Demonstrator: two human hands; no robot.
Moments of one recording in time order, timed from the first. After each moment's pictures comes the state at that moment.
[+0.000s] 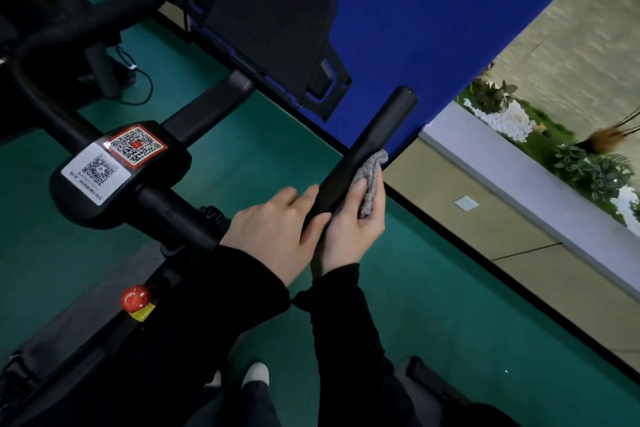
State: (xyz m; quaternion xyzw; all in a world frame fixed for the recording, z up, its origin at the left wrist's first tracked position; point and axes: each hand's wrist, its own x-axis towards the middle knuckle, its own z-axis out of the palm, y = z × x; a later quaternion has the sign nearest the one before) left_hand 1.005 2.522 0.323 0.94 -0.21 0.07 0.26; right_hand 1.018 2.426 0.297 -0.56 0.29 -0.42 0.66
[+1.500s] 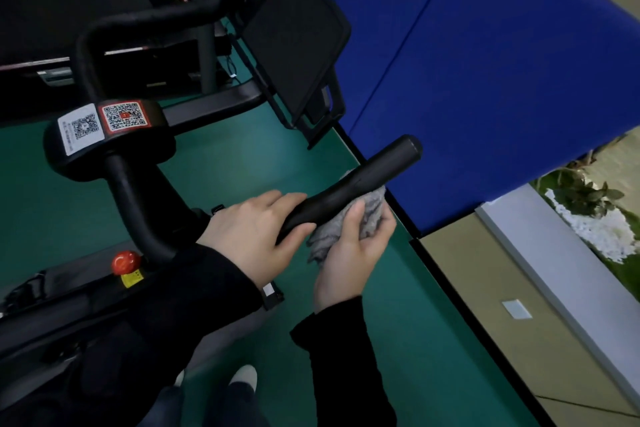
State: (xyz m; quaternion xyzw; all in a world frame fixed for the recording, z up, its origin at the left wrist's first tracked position) left_hand 1.017 2.465 0.327 0.96 -0.05 0.04 0.26; right_hand 1.034 2.354 0.307 -0.56 0.19 -0.20 0.79
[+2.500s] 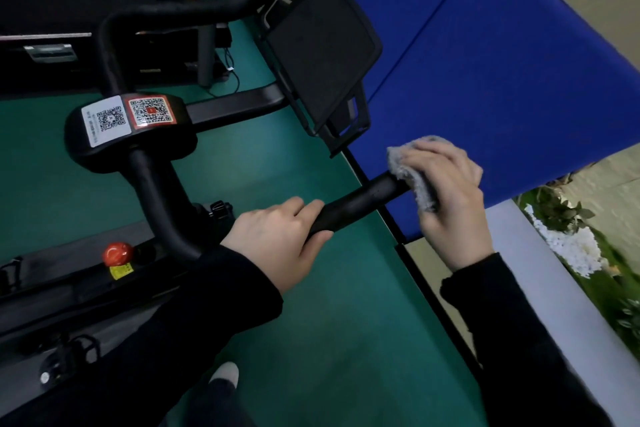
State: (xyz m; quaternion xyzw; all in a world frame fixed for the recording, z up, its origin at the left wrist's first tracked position) left_hand 1.017 2.464 0.324 0.97 -0.07 0.05 0.23; right_hand 1.096 2.248 0.389 -0.90 -0.33 -0.22 0.17
